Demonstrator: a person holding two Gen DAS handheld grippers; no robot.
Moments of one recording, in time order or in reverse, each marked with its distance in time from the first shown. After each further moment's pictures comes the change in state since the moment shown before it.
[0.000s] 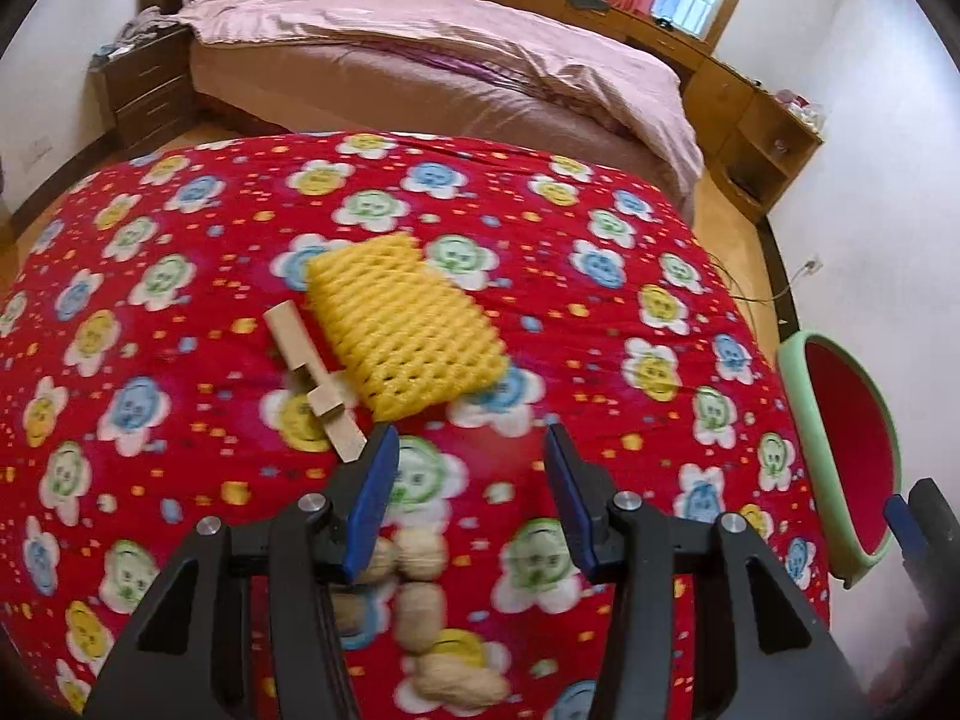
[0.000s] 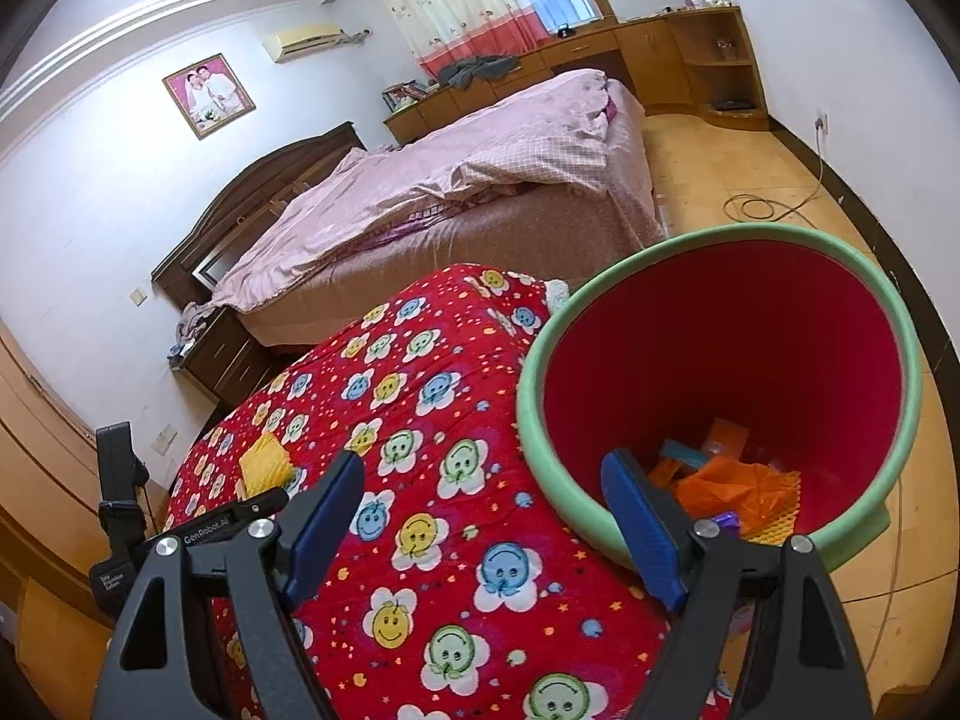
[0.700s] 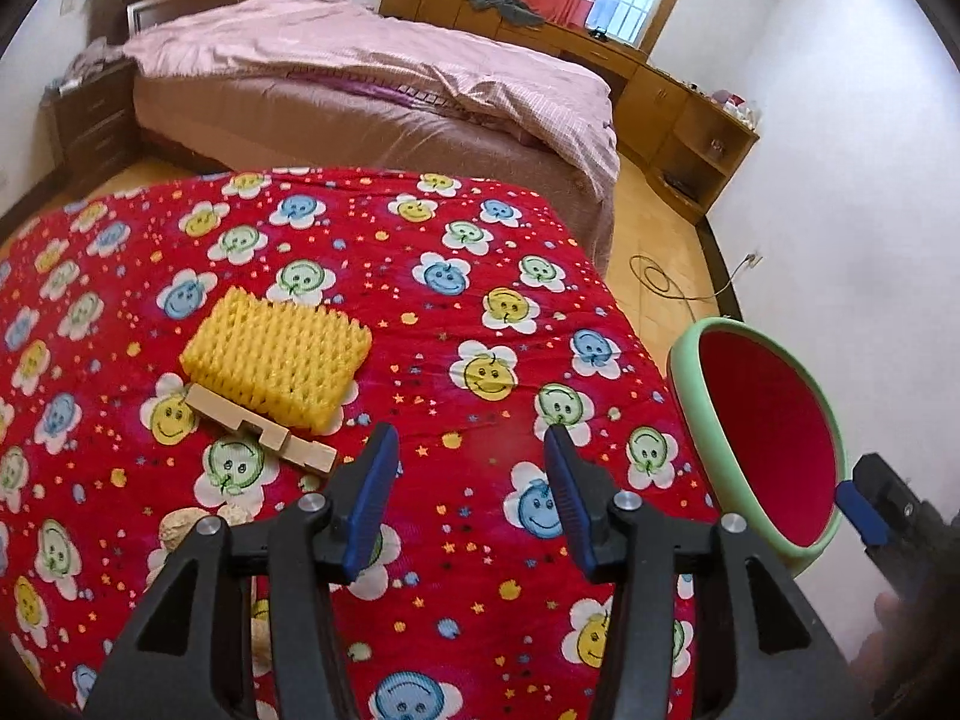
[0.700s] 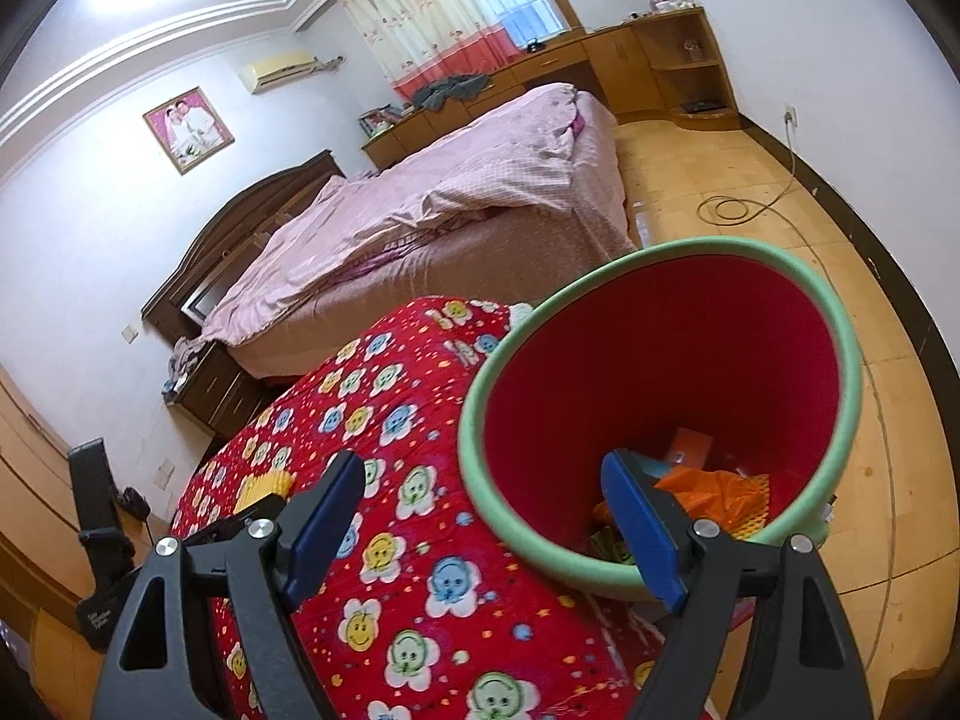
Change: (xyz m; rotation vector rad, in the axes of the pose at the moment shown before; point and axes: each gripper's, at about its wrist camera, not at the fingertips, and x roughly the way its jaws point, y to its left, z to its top) left arm -0.016 -0.064 -0.009 0.069 -0.050 -0.139; right arm -0.024 -0.031 0.009 0.062 -0.047 -0.020
